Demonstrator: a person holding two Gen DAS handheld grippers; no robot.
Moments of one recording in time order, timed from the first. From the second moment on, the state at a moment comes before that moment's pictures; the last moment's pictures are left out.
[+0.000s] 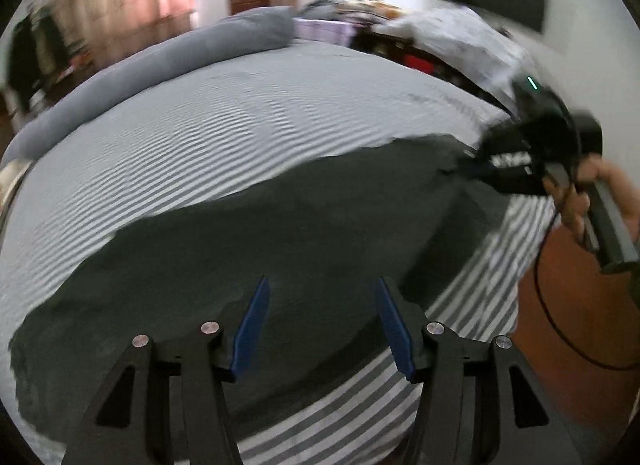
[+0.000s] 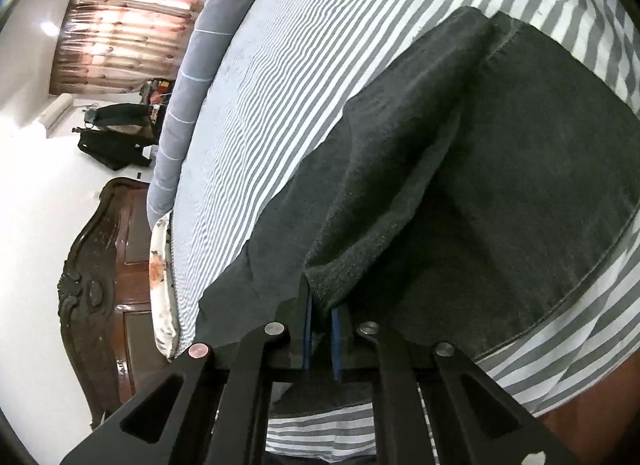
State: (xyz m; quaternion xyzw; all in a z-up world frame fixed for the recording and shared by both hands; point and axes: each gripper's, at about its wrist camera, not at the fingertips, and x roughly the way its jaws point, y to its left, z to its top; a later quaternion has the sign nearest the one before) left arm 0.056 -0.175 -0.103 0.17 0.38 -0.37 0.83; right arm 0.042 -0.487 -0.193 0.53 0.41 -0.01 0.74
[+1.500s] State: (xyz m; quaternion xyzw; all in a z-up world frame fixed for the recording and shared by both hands) left arm 0.090 -0.275 -0.108 0.19 0.39 -0.33 0.83; right arm 0.065 -0.586 -0.259 0.64 0.30 -0.06 0.71
